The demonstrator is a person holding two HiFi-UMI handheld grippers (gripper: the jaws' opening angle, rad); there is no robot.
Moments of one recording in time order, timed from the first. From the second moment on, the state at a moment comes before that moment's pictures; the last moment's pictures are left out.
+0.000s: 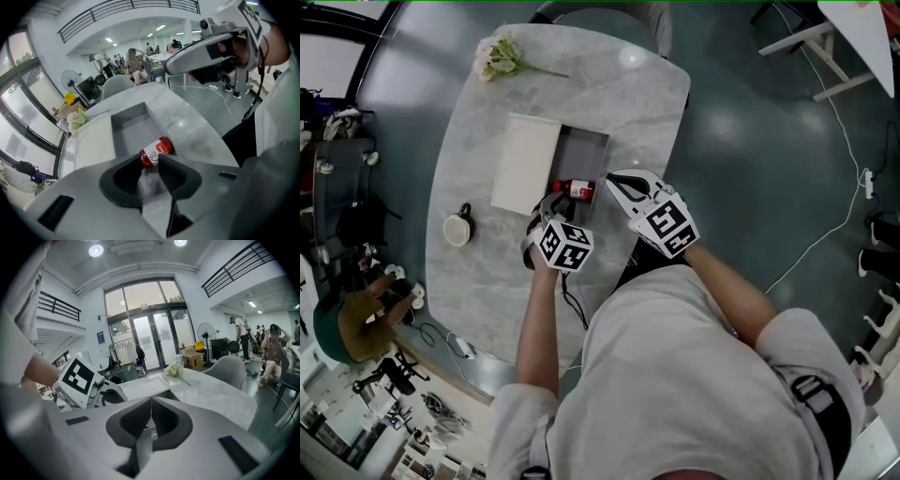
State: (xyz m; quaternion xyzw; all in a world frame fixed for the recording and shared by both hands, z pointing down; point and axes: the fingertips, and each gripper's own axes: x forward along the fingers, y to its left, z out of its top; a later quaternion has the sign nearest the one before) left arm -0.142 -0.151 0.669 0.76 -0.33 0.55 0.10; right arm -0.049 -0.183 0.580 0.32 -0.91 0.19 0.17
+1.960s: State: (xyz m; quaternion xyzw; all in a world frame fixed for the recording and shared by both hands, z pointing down) left arm -0.116 -0.213 0.728 0.72 -0.25 0.63 0.13; right arm -0.054 -0.253 0.632 0.23 -0.91 0.26 0.22
